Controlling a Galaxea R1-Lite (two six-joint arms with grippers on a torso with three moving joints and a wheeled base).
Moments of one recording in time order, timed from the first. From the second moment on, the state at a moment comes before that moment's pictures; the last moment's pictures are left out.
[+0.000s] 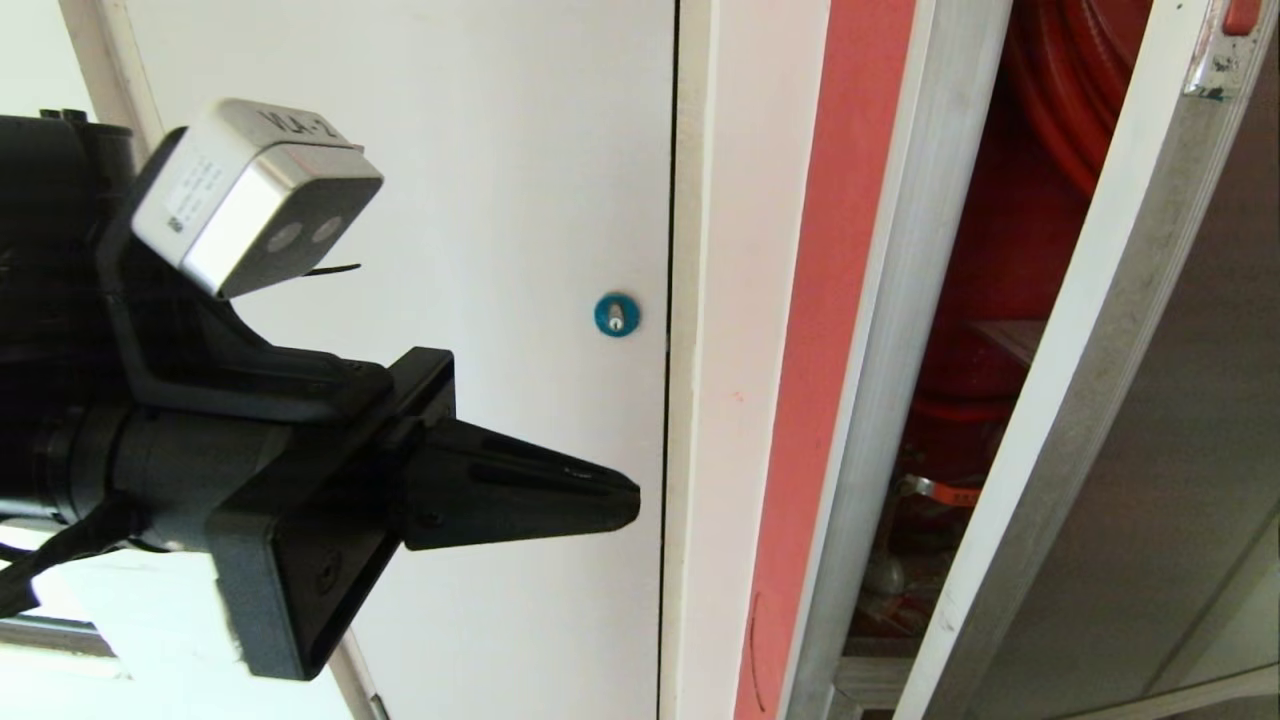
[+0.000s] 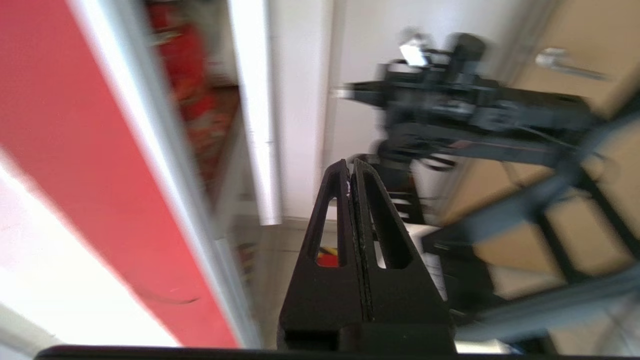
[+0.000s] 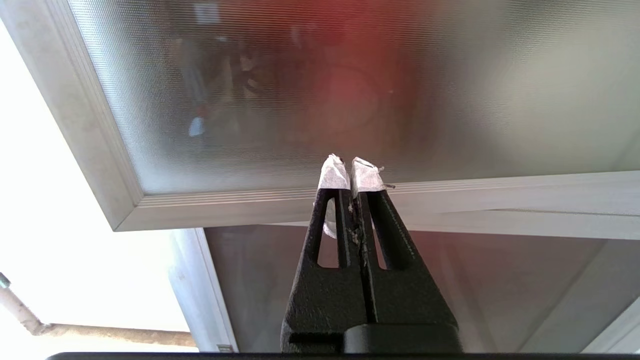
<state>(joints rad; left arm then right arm) -0.59 1.33 -0.96 -0.23 -0.98 0.05 -0.02 0.00 0.00 0.00 0.01 0.00</state>
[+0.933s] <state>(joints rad) -0.91 1.63 -0.96 -0.57 -0.41 -0.14 -0.02 0.00 0.00 0.00 0.01 0.00</state>
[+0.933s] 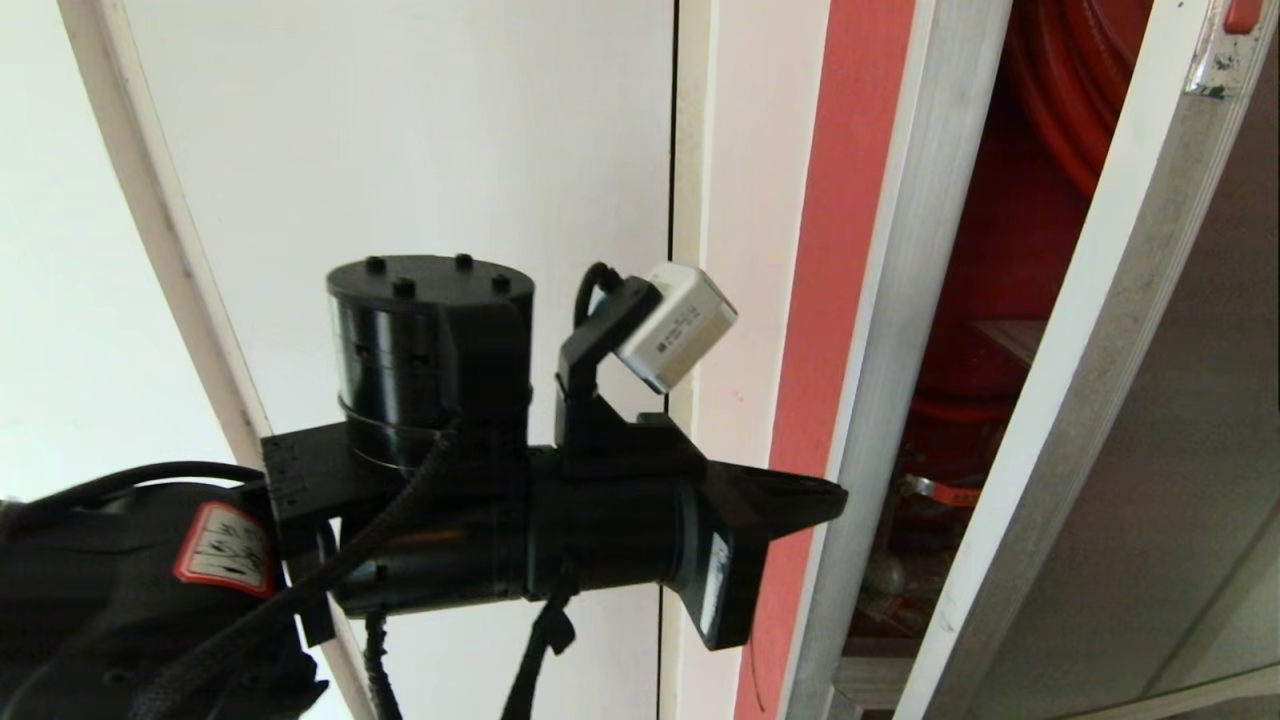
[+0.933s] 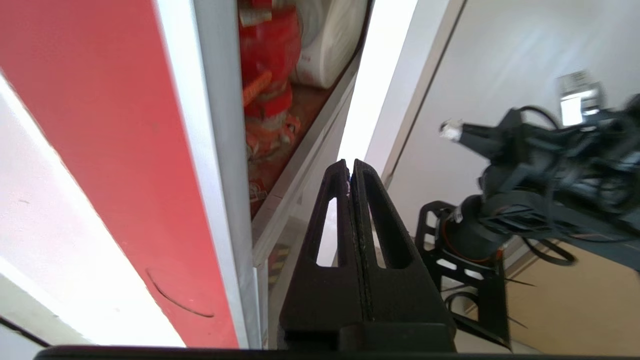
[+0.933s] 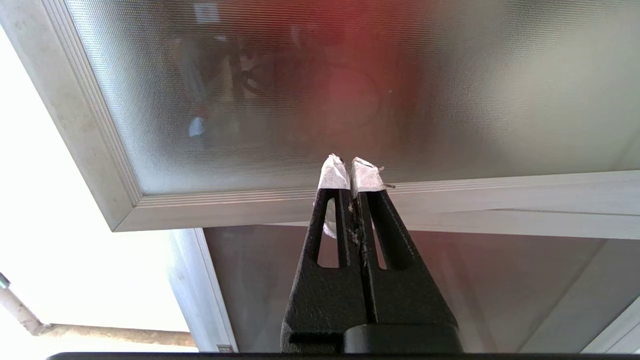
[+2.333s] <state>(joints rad) -1.13 2.07 -1.02 -1.04 0.07 -0.20 -0.02 0.00 0.00 0.00 0.01 0.00</state>
